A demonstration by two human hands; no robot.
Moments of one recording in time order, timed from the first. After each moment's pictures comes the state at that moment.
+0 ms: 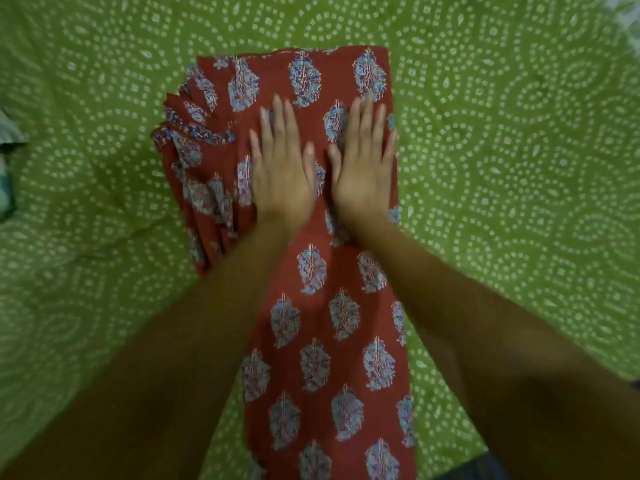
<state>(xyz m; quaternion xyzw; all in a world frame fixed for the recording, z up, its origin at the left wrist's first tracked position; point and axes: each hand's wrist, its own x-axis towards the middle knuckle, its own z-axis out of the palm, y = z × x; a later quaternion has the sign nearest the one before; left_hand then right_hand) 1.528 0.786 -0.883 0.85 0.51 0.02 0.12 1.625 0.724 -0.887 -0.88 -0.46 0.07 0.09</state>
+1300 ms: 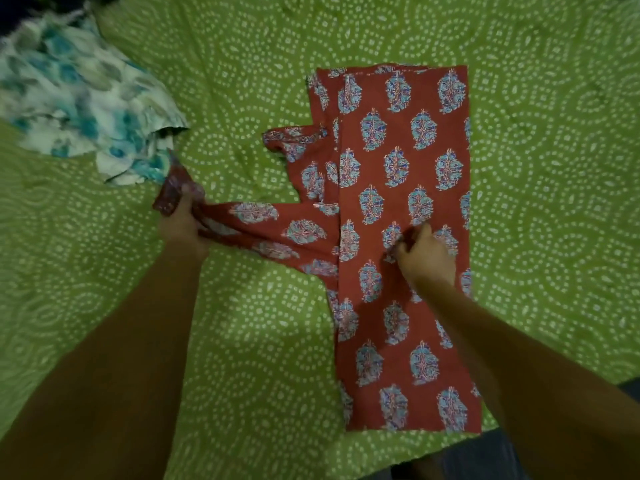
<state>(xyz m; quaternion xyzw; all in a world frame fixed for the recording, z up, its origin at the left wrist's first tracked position) 1.227 0.836 -0.817 0.22 0.67 0.41 0.59 1.515 0.615 -0.838 -0.91 -0.30 0.30 0.03</state>
